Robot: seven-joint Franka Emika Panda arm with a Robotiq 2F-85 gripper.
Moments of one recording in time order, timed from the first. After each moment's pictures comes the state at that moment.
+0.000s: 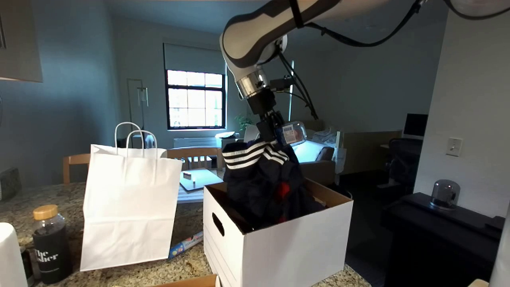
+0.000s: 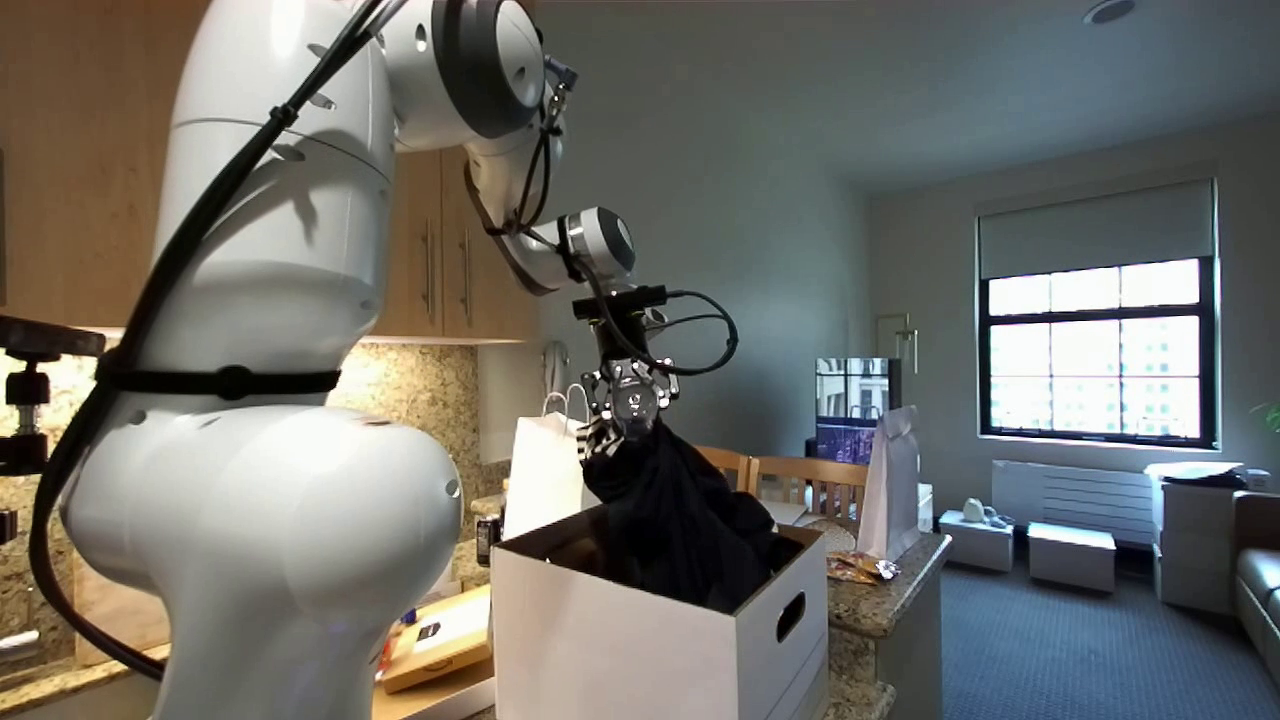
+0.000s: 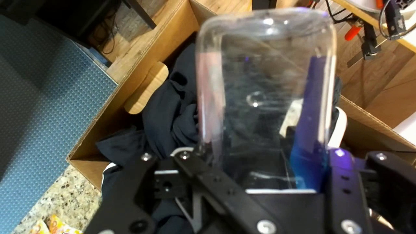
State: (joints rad) arm 0.19 0.11 0.18 -1.78 -0.31 1.50 -0.20
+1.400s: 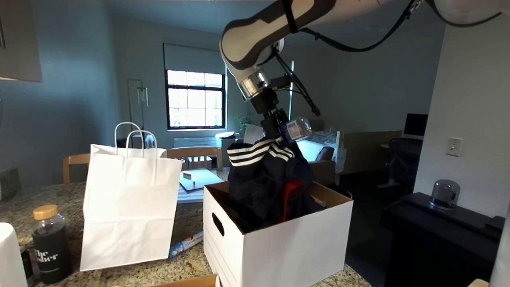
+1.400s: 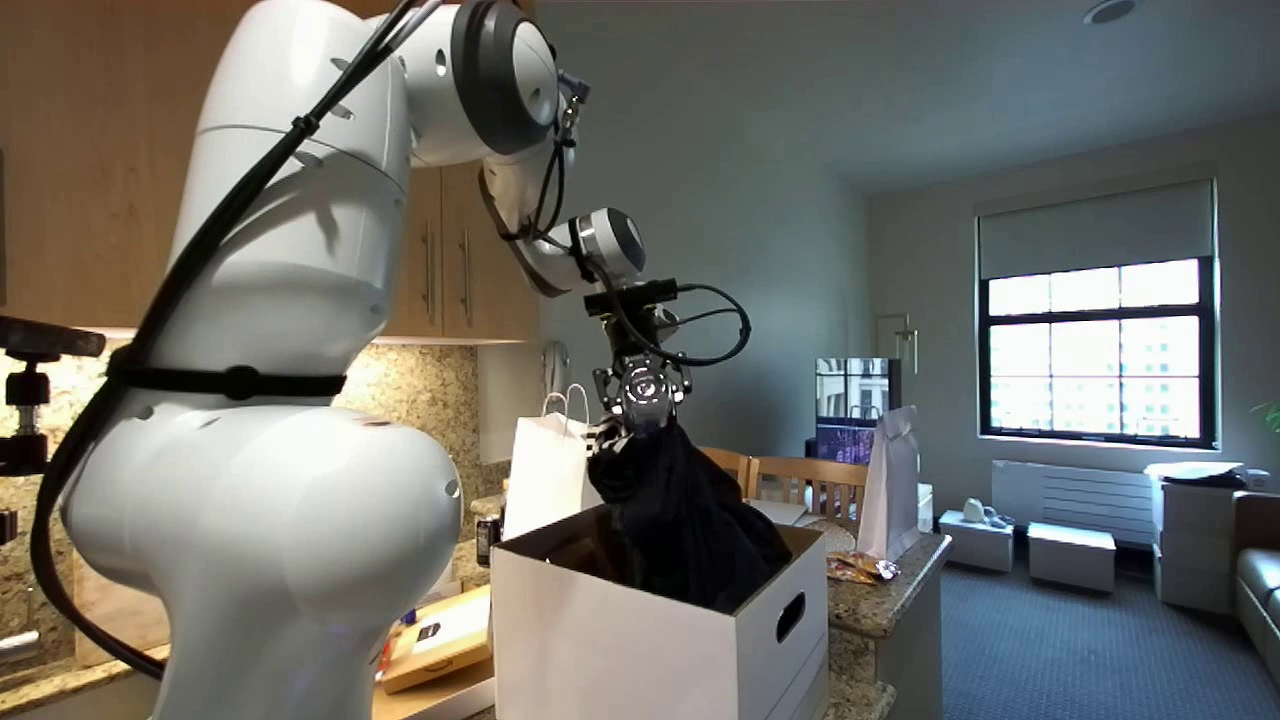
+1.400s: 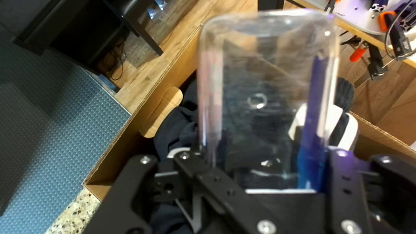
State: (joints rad) arm 0.19 0.16 0.17 -1.70 -0.35 1.39 -0.20
